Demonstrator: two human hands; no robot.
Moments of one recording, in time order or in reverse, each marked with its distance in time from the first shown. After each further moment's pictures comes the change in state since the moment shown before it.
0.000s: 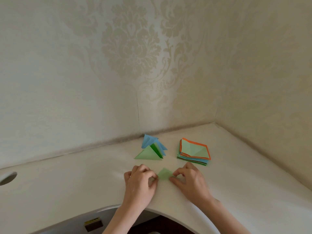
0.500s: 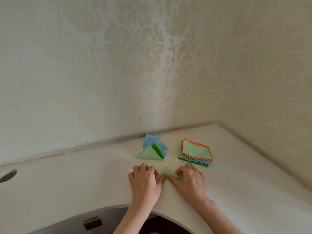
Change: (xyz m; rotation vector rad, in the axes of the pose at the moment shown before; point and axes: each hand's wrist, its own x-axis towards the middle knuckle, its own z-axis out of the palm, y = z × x) left_hand 0.008 0.015 0.022 0.191 0.057 -0.148; right_hand 0.004 -0.003 0.013 -0.081 0.073 0.067
